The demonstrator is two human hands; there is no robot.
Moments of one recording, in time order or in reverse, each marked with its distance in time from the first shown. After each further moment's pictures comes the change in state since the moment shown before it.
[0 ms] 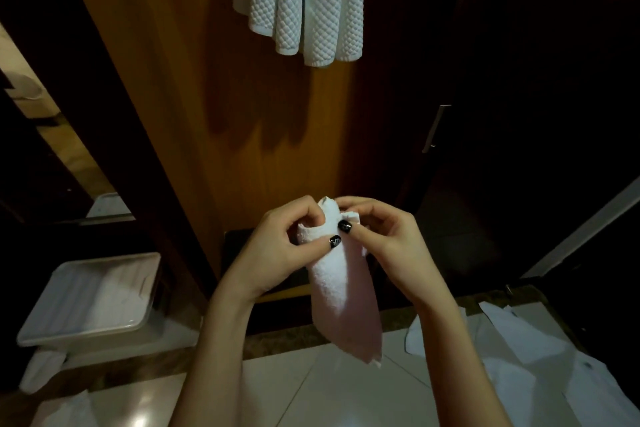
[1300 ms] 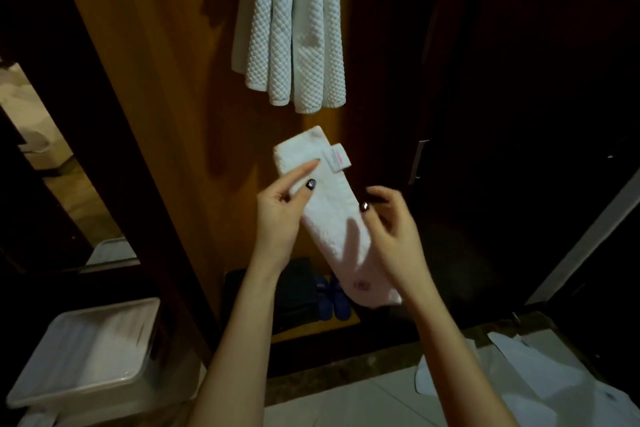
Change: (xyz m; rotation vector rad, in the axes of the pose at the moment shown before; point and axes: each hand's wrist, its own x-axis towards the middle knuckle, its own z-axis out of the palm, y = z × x) left_hand 0.063 0.016 0.009 -0.437 0.426 0.068; right_hand 0.019 -0.006 -0.013 -0.232 0.297 -0.225
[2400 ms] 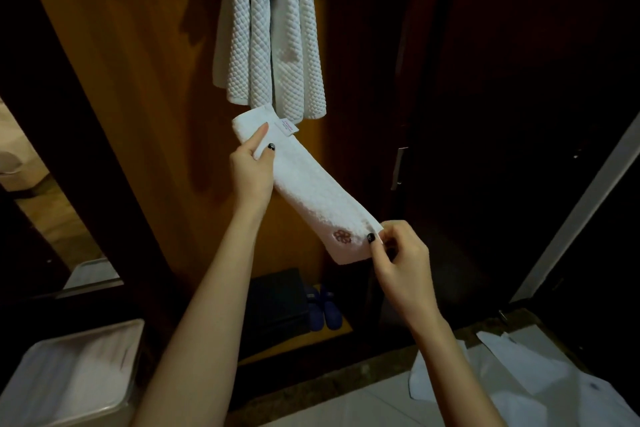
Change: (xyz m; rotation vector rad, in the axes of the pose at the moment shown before) left_hand 0.089 -0.004 -0.003 0.297 0.238 0.052; right_hand -0.027 0.011 -0.026 -0.315 0.173 -0.114
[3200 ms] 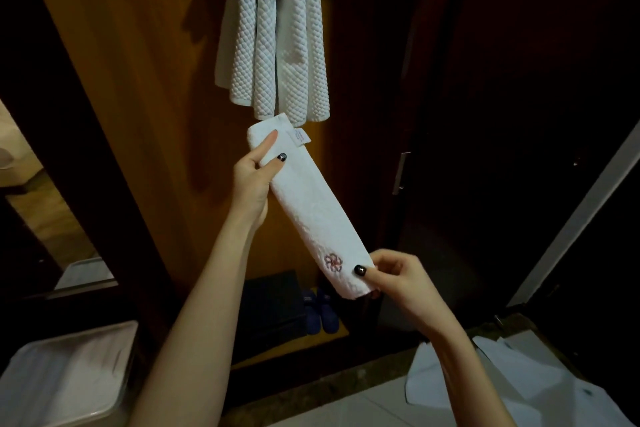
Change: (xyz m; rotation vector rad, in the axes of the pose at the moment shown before) left_hand 0.002 -0.009 -0.014 -0.399 -0.206 -0.191; right_hand 0.001 0.012 -0.002 0.536 -0.460 0.340
